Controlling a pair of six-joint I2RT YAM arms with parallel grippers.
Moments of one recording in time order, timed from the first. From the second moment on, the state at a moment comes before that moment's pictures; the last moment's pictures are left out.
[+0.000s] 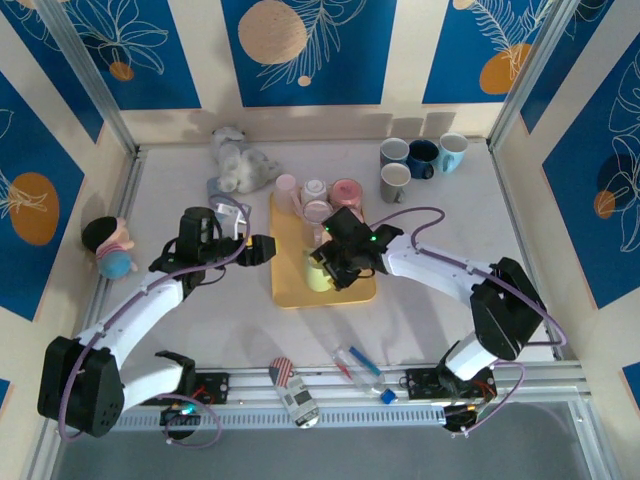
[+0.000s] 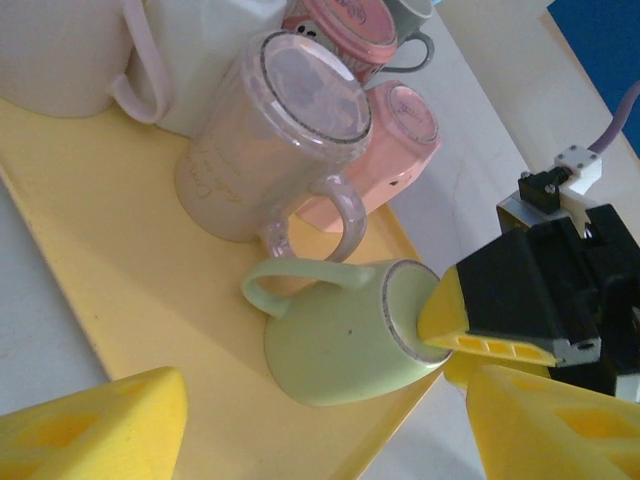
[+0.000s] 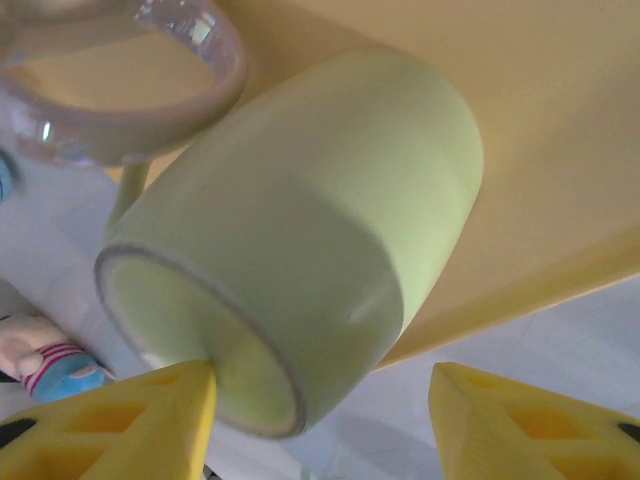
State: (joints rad) left arm -0.33 1.13 0.69 -0.15 0.57 -0.35; right arm 0.77 1.55 1.08 -0.59 -0.17 1.62
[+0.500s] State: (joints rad) left arm -0.33 1.13 0.69 -0.20 0.54 -0.32; right arm 0.66 1.59 1.11 -0.63 -0.33 1.06
